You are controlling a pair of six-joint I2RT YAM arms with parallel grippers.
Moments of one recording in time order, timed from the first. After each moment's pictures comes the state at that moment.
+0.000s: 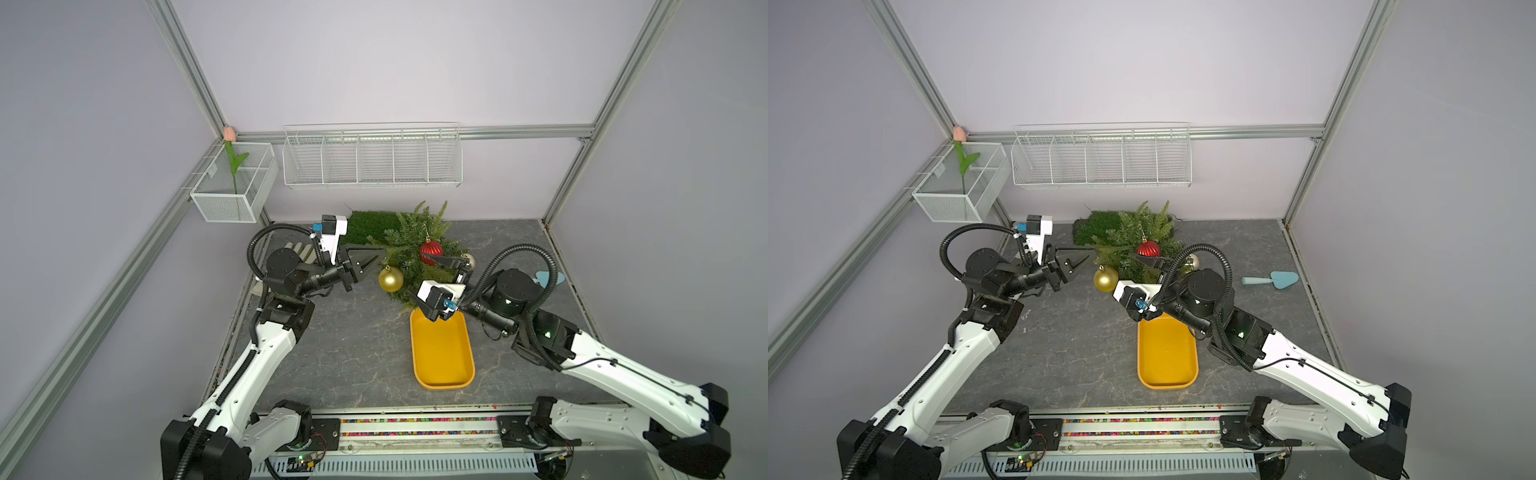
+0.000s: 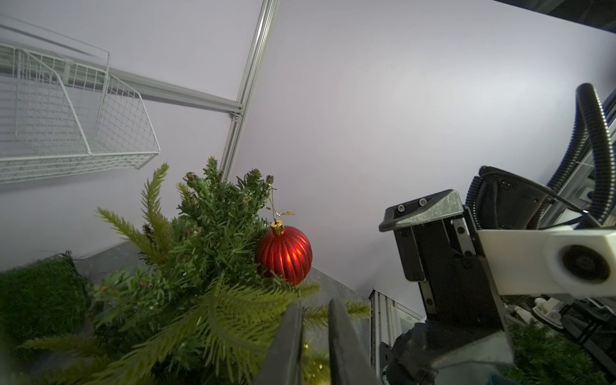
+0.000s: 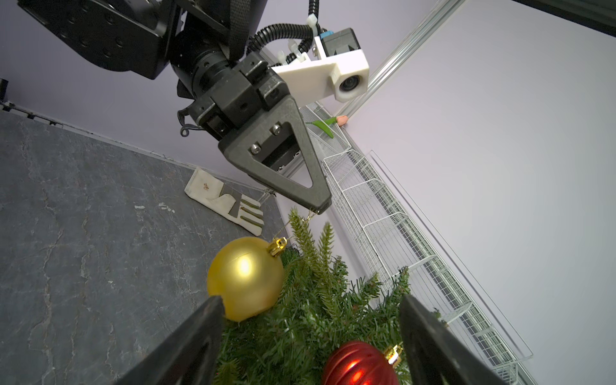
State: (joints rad) left arm -0.31 1.09 0.91 0.46 0.99 -0.58; right arm 1.00 1.07 1.08 -0.02 0.00 -0.77
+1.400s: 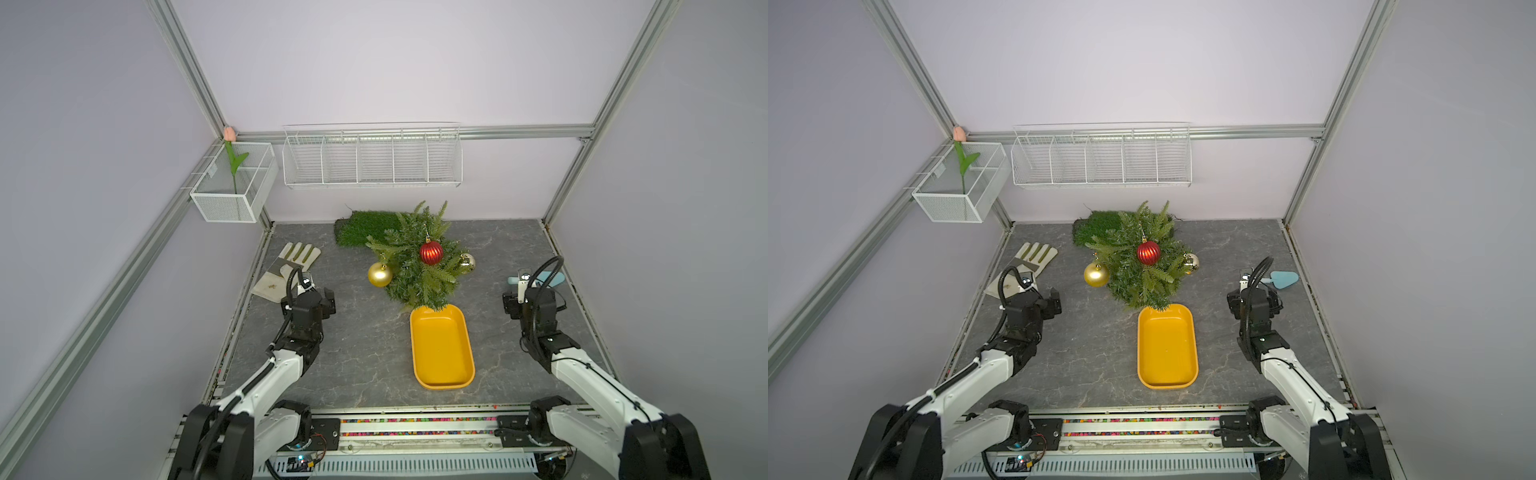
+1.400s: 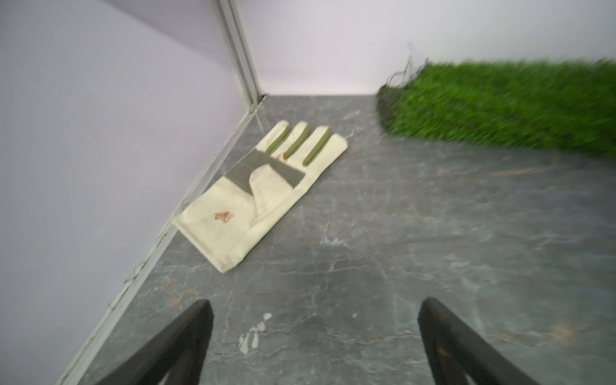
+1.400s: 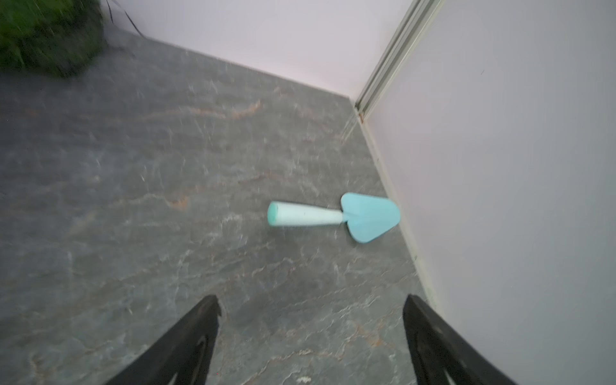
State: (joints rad) left arm -0.25 1.16 0.38 0.33 -0.47 -0.07; right arm 0.18 1.07 0.38 0.21 0.45 -0.14
